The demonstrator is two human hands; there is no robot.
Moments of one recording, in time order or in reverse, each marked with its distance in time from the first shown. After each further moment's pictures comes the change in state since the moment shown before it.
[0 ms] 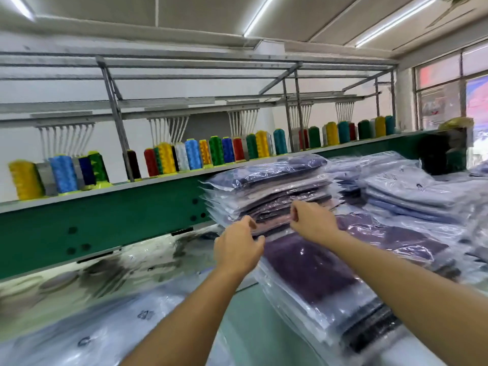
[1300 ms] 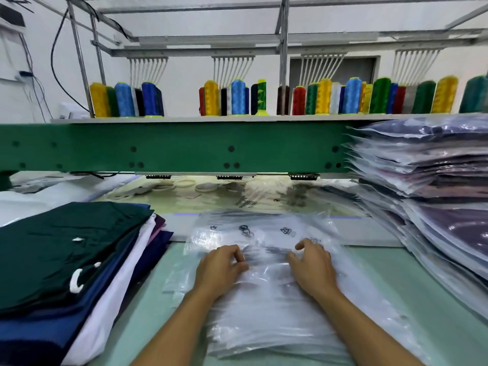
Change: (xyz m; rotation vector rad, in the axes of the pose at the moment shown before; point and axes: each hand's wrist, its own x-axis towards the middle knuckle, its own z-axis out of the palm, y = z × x) left_hand -0.233 -0.314 -0.110 0.029 -0.056 -0.563; right_hand -0.186 -0.286 0.204 0.405 -0.331 0.006
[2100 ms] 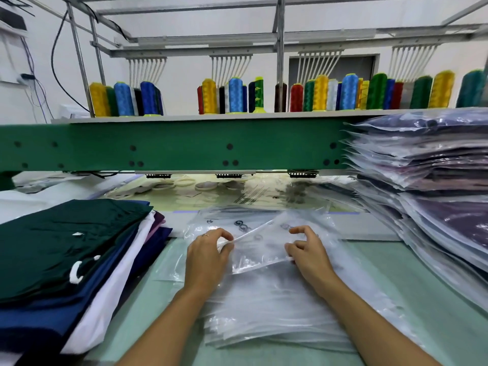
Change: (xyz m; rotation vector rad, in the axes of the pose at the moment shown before) left_hand -0.009 -0.002 -0.008 -0.110 0.338 0.132; right_hand -0.006 0.000 -0.009 0.627 -0.126 -0.016
